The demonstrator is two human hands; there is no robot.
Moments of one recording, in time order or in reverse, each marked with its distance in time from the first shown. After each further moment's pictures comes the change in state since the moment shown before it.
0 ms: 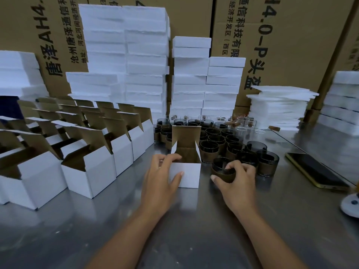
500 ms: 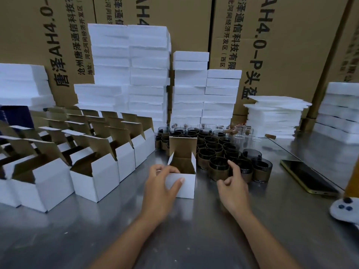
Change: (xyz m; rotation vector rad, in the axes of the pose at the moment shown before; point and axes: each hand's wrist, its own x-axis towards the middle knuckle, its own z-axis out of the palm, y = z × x) left_hand -0.007 0.004 -0.004 -0.130 0.013 -0.087; right_hand 0.005 -0.002 -0.005 0.113 -0.100 0.078
